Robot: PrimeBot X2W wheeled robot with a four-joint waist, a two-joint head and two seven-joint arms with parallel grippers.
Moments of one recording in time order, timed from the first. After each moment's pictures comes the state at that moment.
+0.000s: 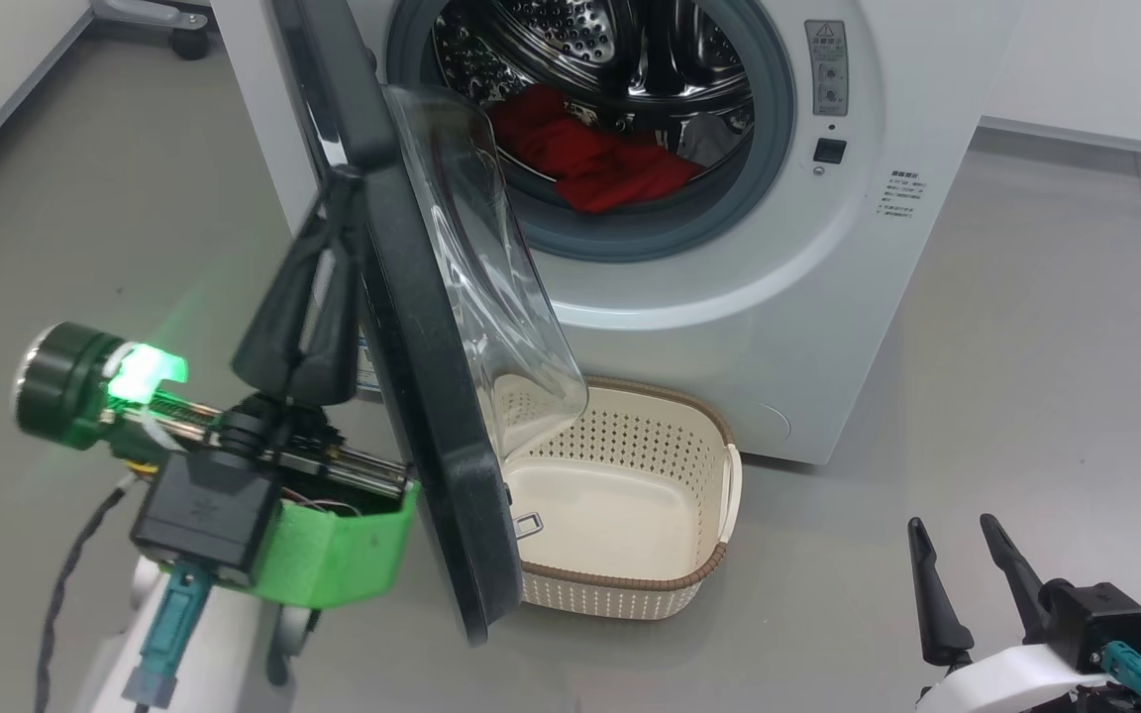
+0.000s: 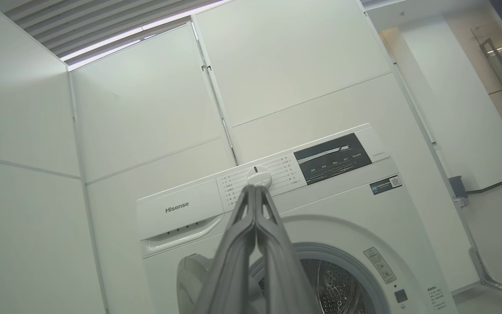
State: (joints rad) left arm -0.32 0.13 -0.32 -0.23 -0.12 0.07 -0.26; right arm 0.13 -0.22 0.27 0.14 0.46 -0.12 -0.24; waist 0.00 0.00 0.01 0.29
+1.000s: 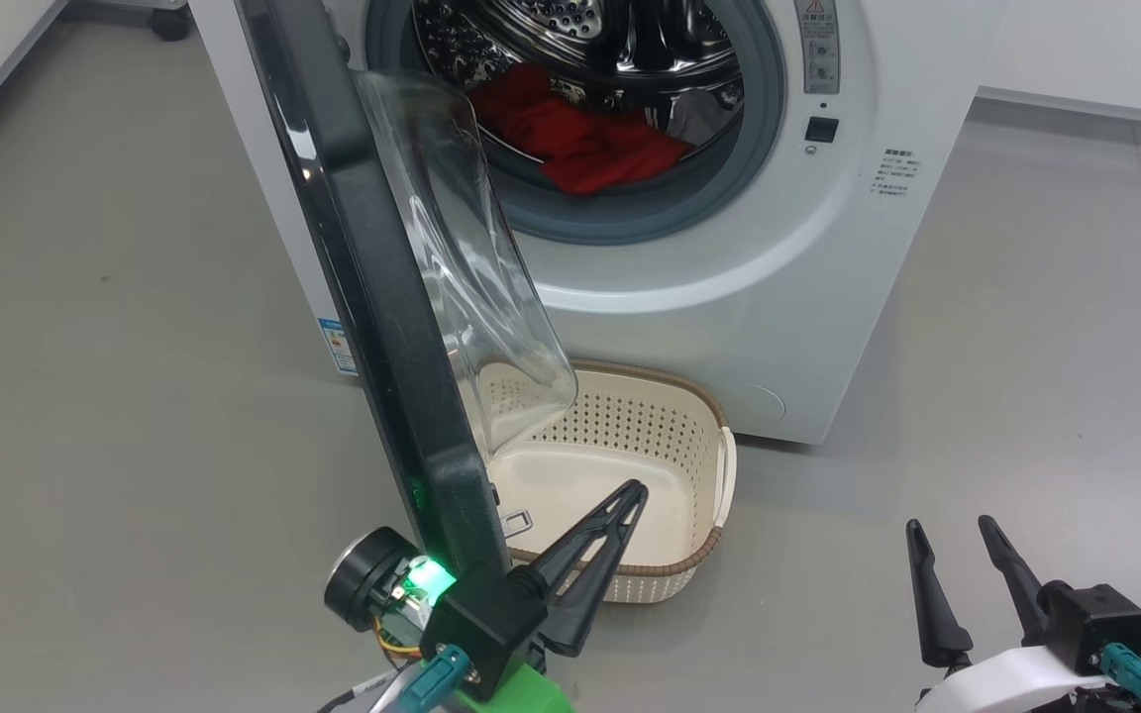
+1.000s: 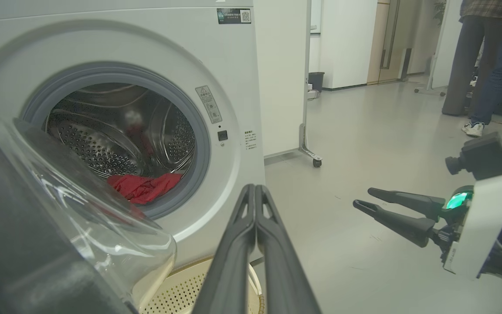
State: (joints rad) left arm -0.10 0.08 -0.66 -0.29 -0.28 -0.02 0.09; right arm 0.13 -0.21 0.26 0.14 0.45 -0.10 -0.24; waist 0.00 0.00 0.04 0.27
